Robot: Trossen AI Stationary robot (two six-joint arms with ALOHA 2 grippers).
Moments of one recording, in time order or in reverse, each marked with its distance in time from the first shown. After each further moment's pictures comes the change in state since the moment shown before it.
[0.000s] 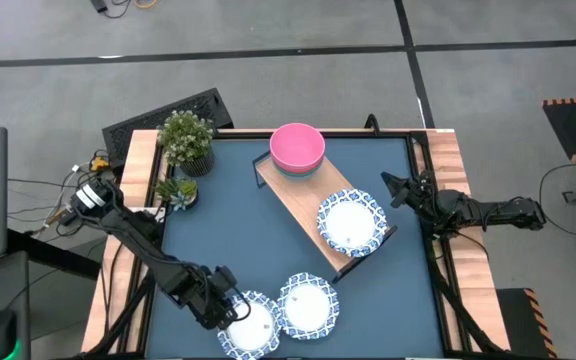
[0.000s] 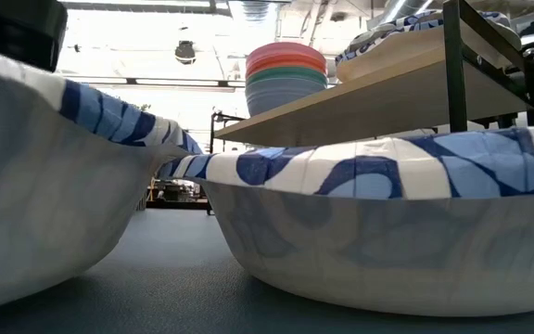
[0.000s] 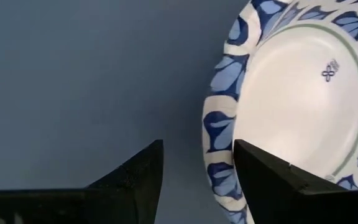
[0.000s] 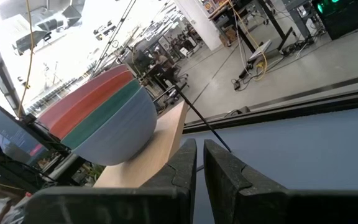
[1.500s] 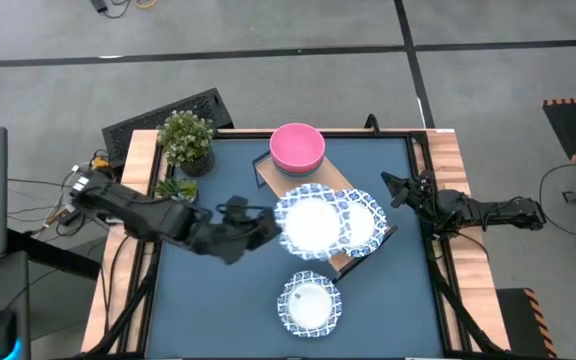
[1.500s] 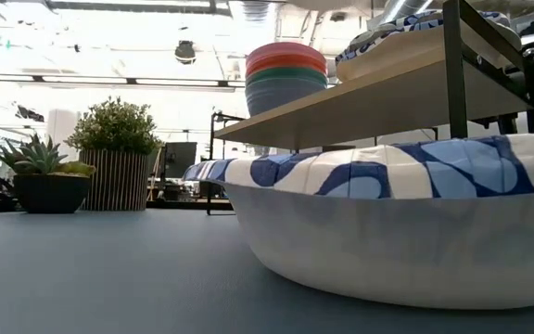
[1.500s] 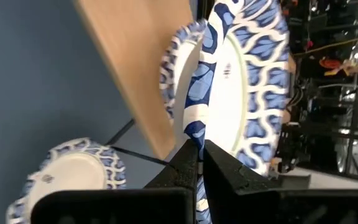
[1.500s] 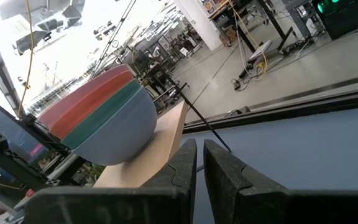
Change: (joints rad) left arm 0.335 -0.087 0.630 -0.192 -0.439 -0.460; right arm 0.000 0.000 0.000 0.000 0.000 0.000
